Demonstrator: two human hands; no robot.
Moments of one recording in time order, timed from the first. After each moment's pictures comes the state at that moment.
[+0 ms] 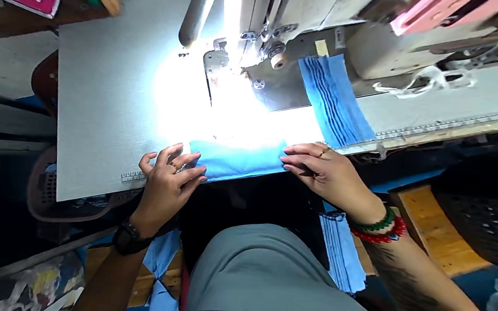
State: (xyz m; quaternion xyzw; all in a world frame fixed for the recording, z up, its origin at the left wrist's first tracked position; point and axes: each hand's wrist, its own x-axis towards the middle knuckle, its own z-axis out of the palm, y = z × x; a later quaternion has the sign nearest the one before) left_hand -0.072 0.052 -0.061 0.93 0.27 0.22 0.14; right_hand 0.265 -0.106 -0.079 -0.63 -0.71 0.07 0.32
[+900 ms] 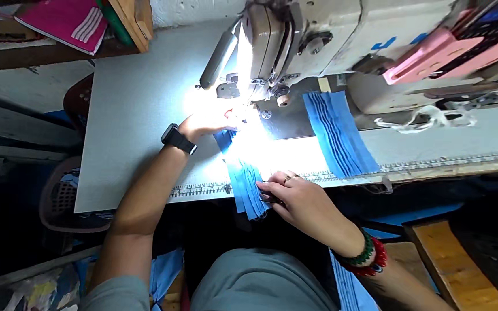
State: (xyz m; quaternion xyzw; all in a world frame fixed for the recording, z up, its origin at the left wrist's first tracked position) left_hand 0.079 0.209 -0.023 0.86 0.21 0.03 0.47; right_hand 0.213 -0.072 -0.058 -0.62 -0.75 0.08 0.23
